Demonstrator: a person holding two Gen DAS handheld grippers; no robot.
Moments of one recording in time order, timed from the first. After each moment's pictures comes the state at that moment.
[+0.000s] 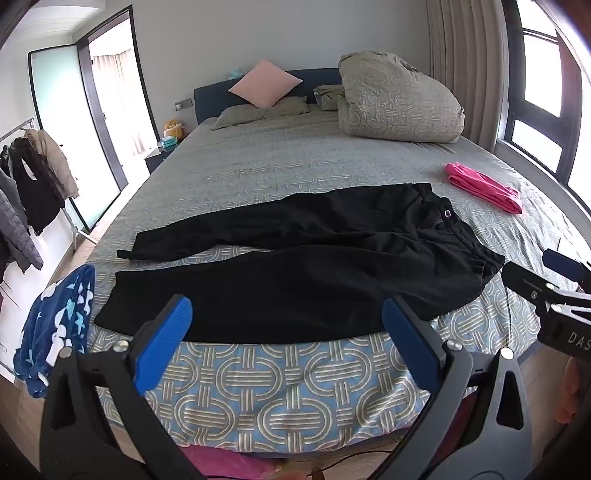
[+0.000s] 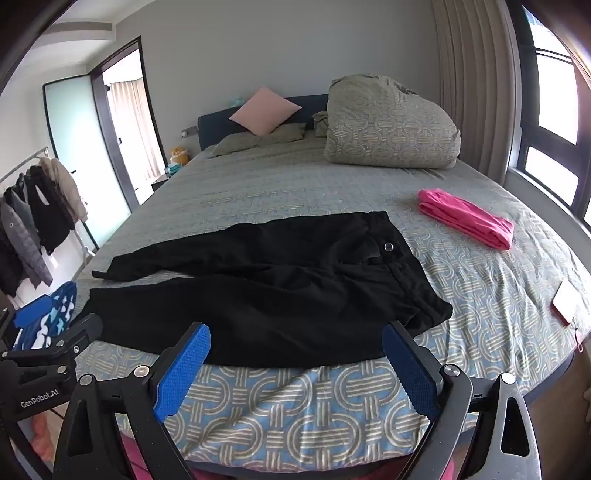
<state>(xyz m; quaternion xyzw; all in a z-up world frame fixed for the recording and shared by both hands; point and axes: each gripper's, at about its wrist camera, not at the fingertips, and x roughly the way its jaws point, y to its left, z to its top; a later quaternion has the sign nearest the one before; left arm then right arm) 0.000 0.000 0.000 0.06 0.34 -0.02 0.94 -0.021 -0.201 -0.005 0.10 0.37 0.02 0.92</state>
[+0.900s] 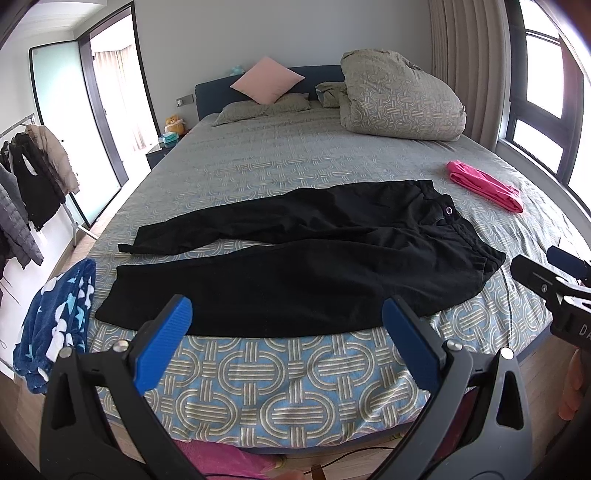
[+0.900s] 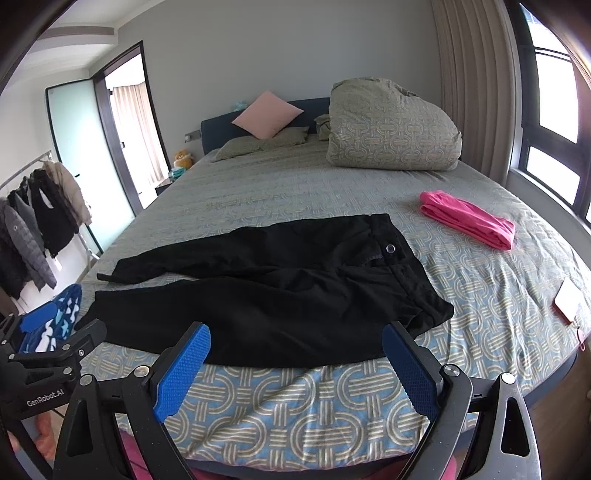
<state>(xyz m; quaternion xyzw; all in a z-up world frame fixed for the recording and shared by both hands) -0.003 0.006 -0.002 0.06 0.35 -0.02 0.94 -0.027 -0.201 0.000 0.11 0.36 0.02 0.92</state>
